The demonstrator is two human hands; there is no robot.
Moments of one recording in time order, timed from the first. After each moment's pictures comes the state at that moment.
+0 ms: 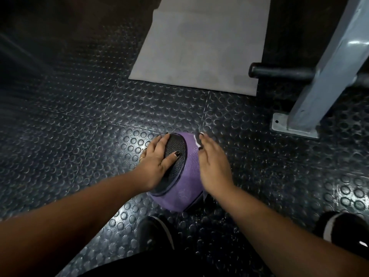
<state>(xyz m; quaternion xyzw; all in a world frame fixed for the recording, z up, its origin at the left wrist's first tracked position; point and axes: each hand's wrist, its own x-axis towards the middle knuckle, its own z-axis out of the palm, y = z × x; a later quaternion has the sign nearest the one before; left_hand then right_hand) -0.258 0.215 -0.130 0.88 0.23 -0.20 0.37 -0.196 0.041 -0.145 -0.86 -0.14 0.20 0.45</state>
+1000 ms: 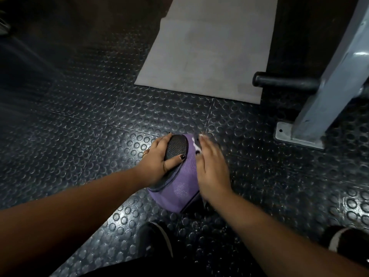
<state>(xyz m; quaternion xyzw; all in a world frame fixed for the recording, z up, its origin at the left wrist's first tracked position) -0.236 0.224 -0.133 0.88 0.22 -0.18 0.38 -0.191 0.046 -0.149 -0.88 -0.20 0.15 0.41</state>
